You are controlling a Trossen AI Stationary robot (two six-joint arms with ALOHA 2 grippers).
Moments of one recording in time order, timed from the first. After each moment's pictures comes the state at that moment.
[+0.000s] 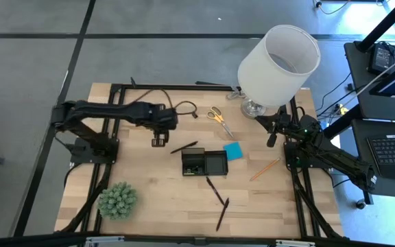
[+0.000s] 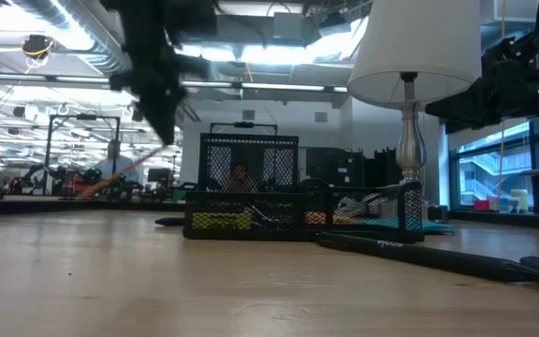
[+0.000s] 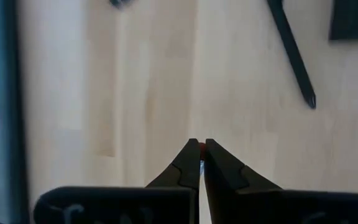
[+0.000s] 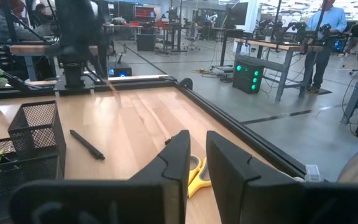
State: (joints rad) left arm 0.18 1.42 1.07 -0.92 -0.24 0.15; right arm -0.58 0.03 0.03 -0.01 -0.18 -0.05
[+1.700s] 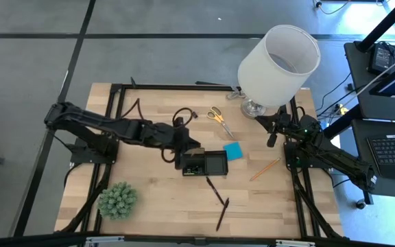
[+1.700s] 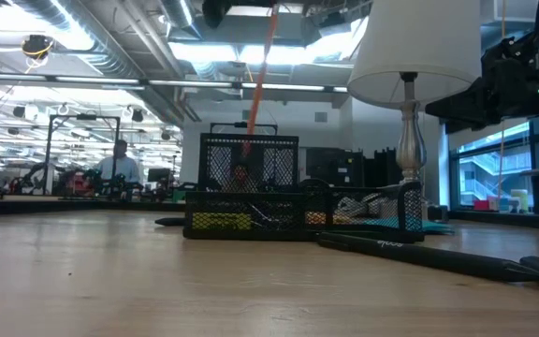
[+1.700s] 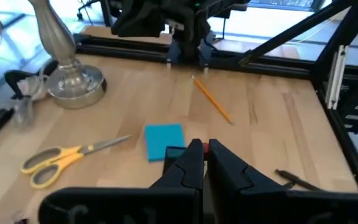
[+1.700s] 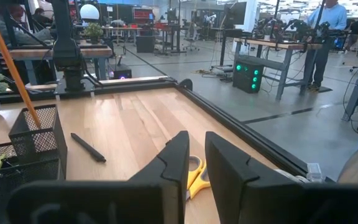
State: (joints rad) left arm -0.16 1.40 1.15 -0.22 -0.24 -0.20; right arm -0.58 0.03 0.03 -0.01 -0.18 -0.03
